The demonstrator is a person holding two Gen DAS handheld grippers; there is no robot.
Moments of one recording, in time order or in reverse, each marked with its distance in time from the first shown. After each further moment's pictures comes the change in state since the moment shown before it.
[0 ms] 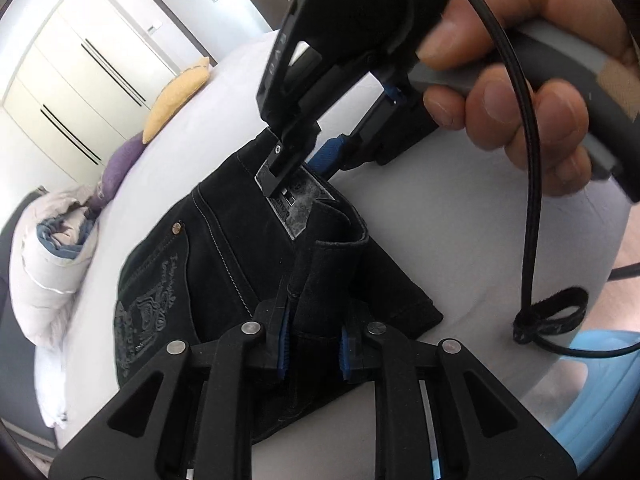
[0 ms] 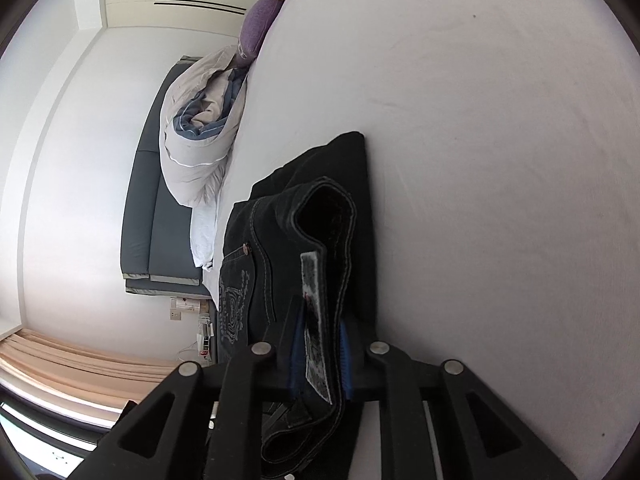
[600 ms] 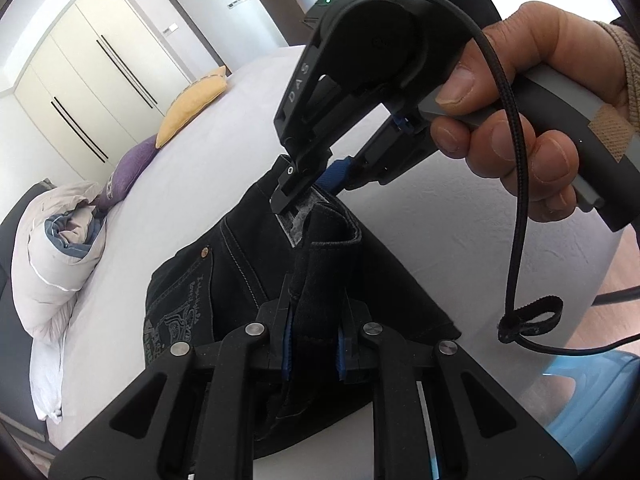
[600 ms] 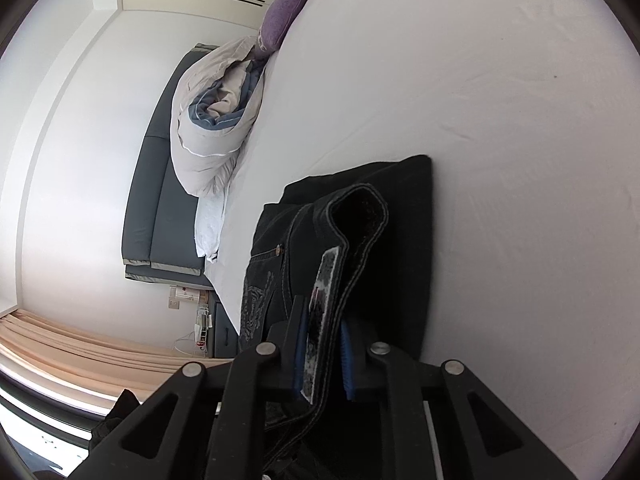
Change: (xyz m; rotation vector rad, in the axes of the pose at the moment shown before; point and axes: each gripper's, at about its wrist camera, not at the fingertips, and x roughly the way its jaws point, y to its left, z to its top) left arm -0.059 -0.004 0.019 -0.064 -0.047 -0.009; right arm 0.003 0.041 0.011 -0.068 0.010 -0.014
